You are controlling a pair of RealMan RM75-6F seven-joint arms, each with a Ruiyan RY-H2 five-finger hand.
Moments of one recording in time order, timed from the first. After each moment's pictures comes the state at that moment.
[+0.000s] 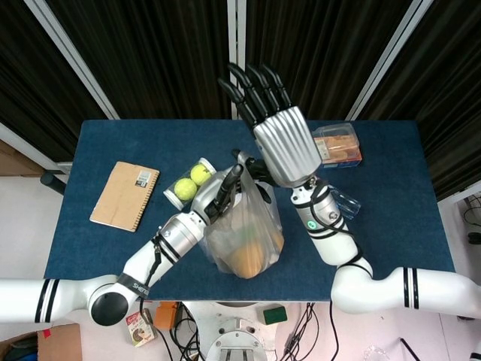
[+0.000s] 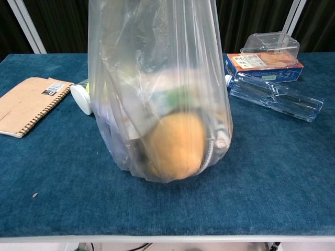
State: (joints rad) left arm -0.96 -1.26 -0.56 -2.16 0.71 0.87 -0.59; right arm 1.01 -1.30 0.58 -1.95 -1.11 1.29 -0.57
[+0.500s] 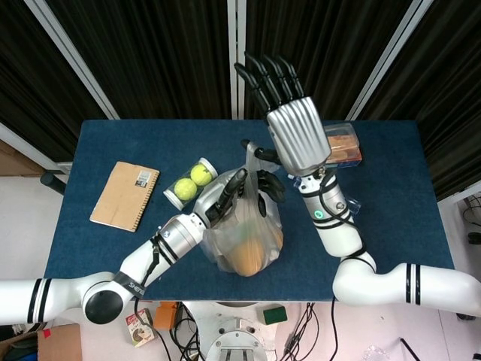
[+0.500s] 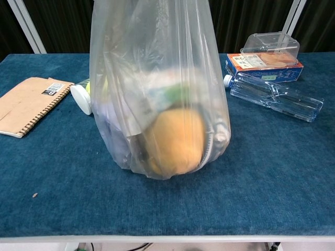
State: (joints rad) left arm -0.94 -1.21 -0.58 -2.16 0.73 0.78 -0.61; right arm 1.01 -1.27 0.58 -1.91 -1.06 1.29 -0.51
